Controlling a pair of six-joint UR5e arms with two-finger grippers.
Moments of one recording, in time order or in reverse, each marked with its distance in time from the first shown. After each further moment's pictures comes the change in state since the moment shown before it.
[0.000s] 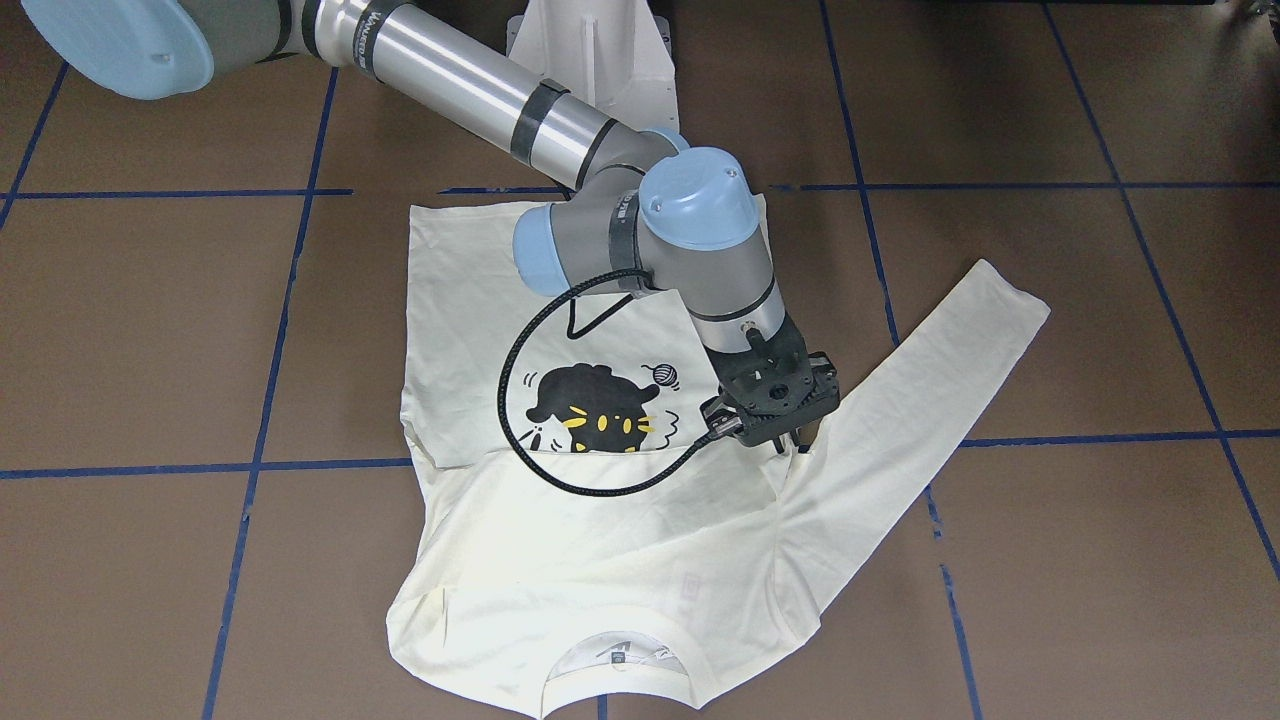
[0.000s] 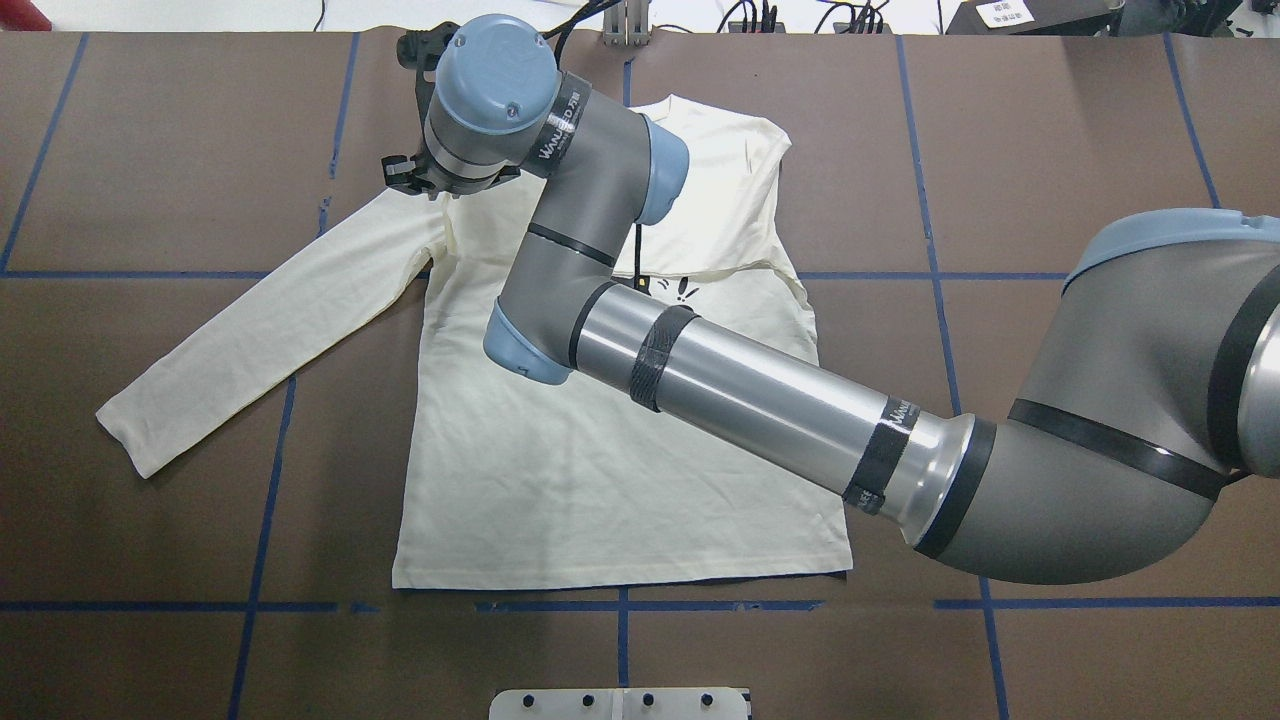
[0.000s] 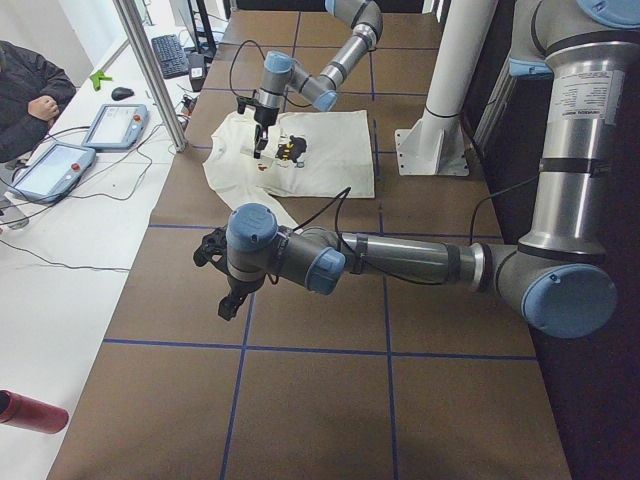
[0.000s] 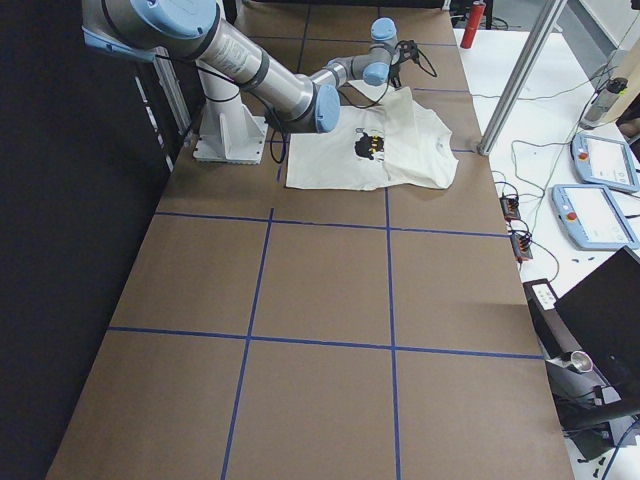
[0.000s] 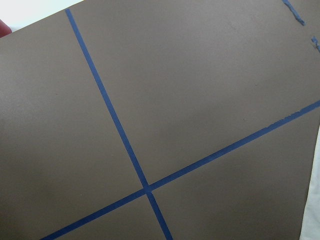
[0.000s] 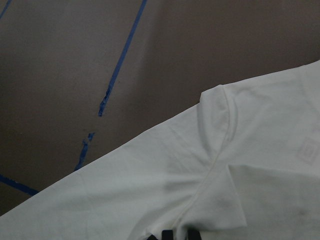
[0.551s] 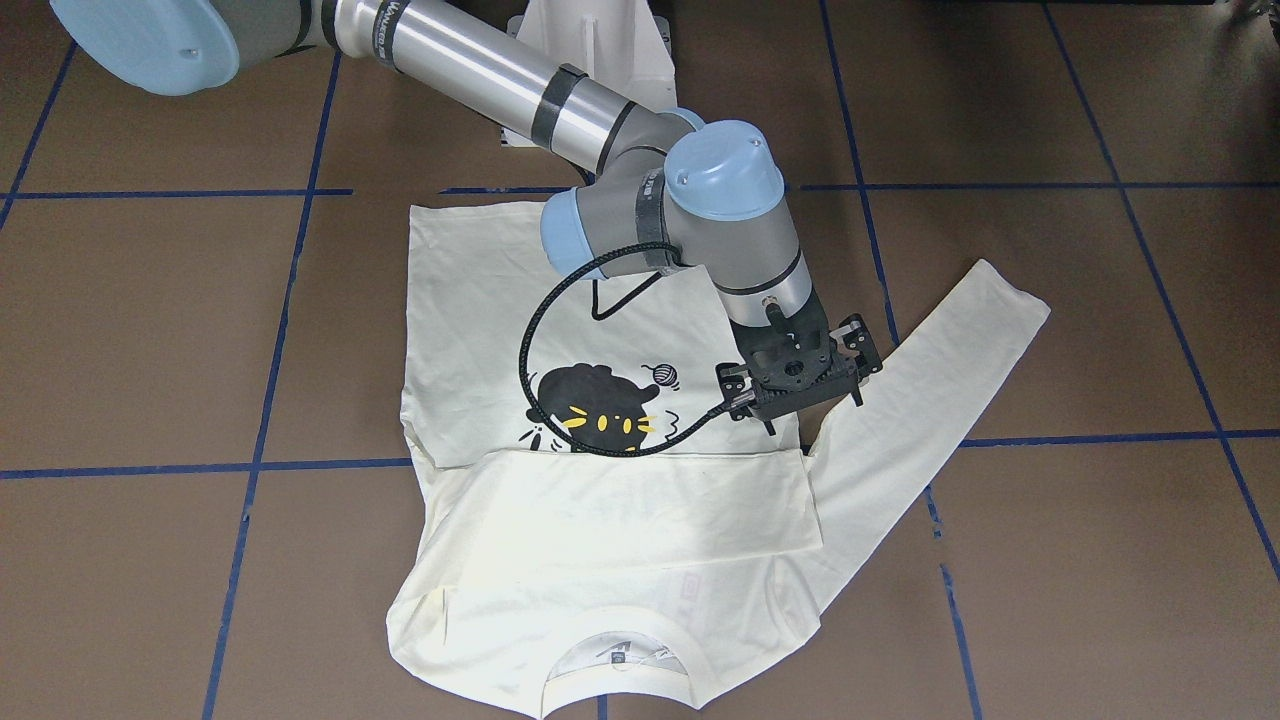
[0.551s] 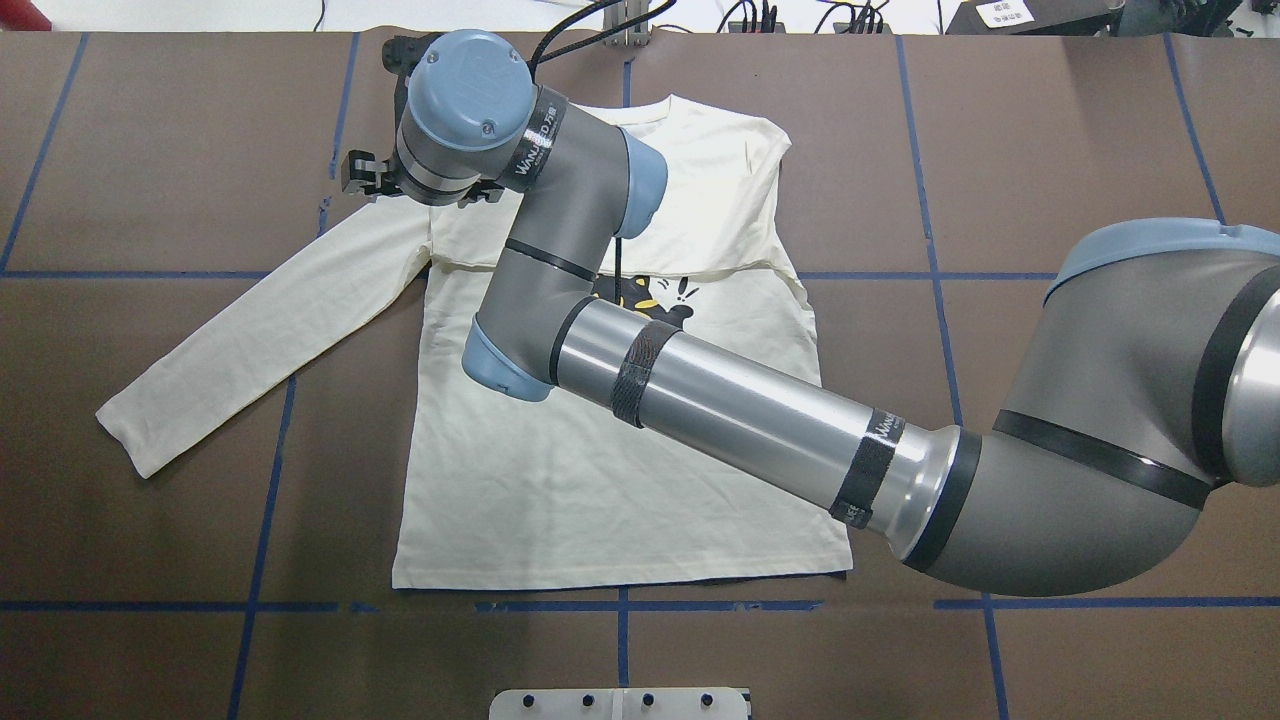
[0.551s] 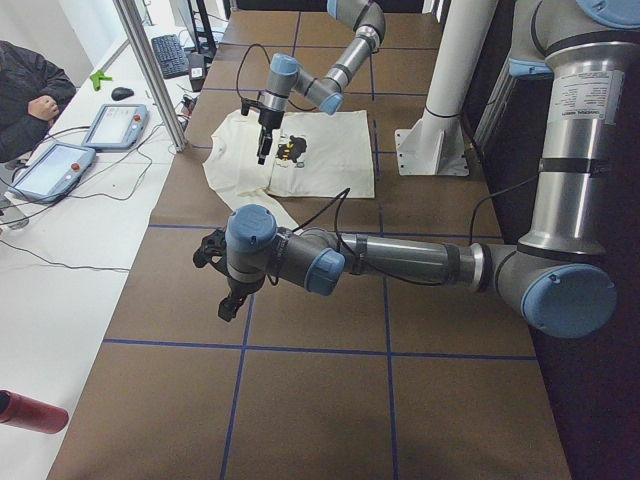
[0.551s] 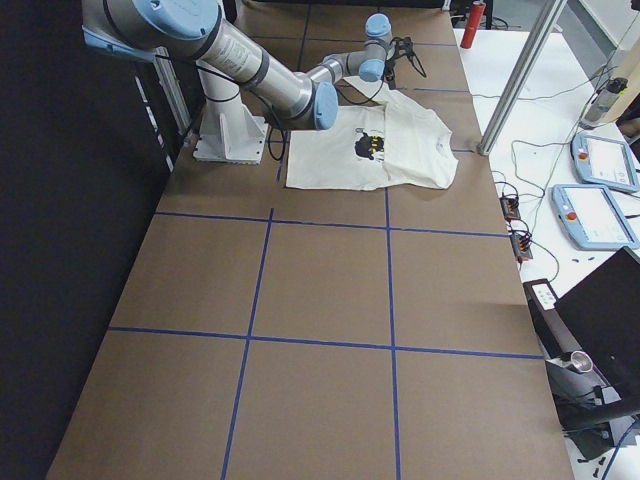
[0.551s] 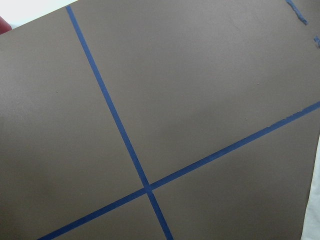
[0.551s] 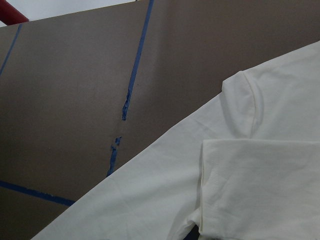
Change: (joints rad) left arm 0.013 -0.006 0.021 -0.045 0.005 -0.071; right arm -0.013 0.008 0.017 -0.020 -0.009 0.160
